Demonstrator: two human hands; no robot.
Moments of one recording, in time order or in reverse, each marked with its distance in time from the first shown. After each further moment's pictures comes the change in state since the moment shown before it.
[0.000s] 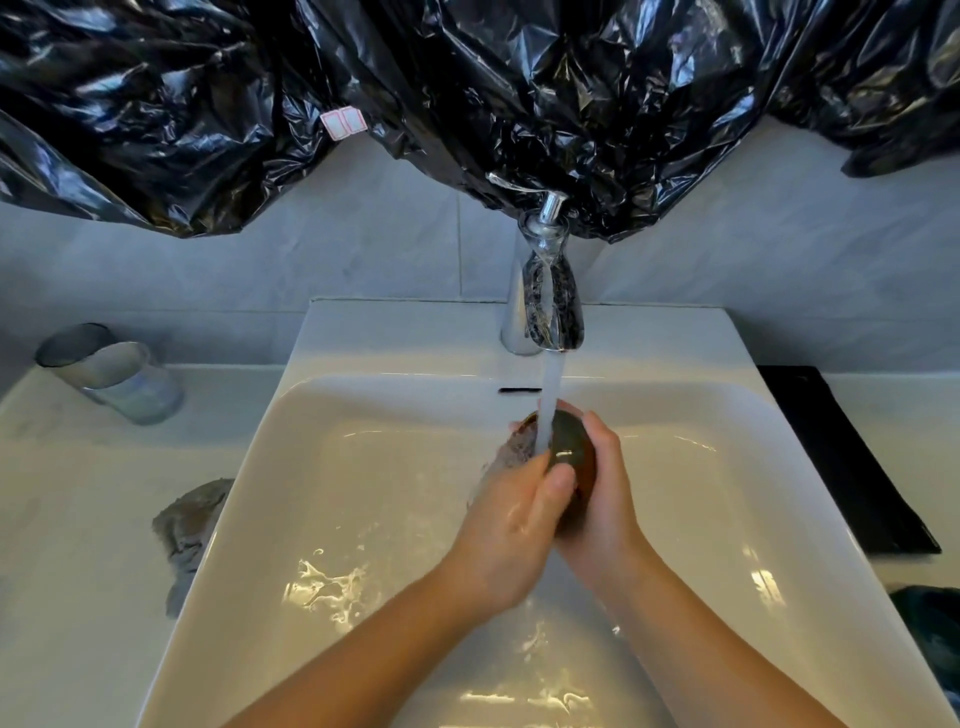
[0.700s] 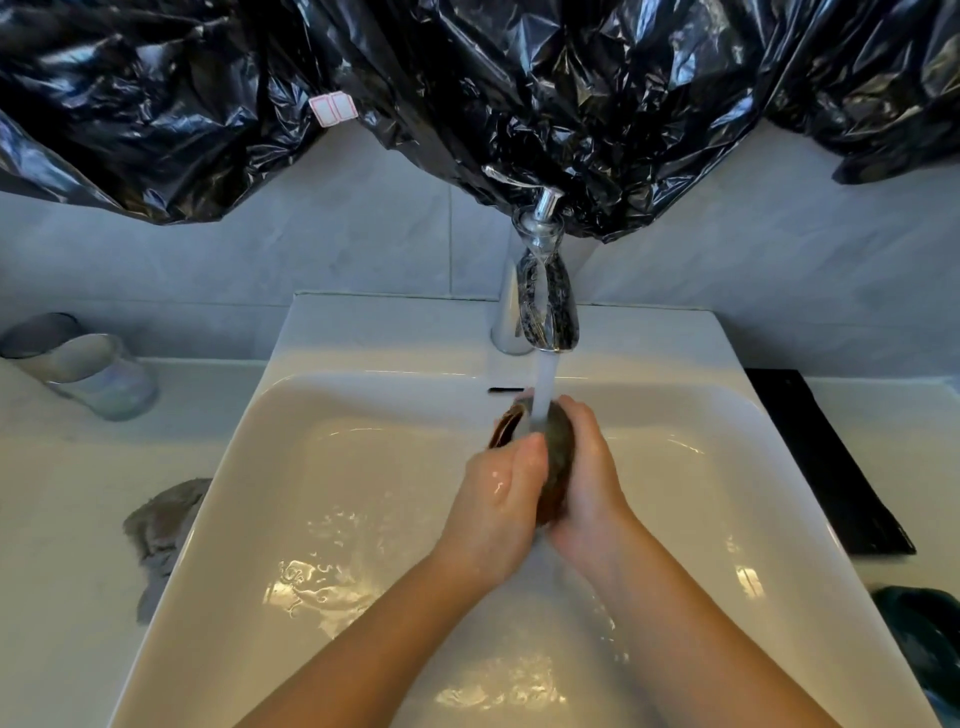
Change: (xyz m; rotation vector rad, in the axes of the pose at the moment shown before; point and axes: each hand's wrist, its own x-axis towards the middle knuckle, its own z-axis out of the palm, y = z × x) left_hand 0.019 0.002 0.006 -0.253 0.207 -0.221; right_hand 0.013 -0.009 0.013 -0.045 0.055 0.129
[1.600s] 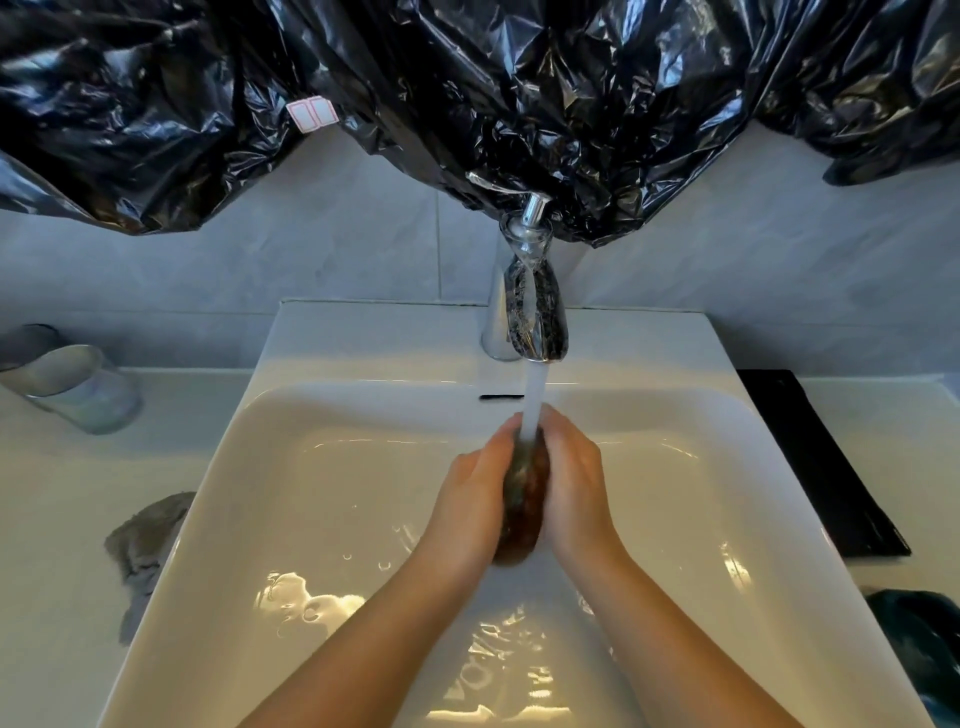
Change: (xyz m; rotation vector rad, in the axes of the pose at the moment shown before) left_hand 0.004 0.011 -0.004 -0.212 0.020 -0.319; right_hand -0.004 0.001 0.005 -0.270 0.111 -0.343
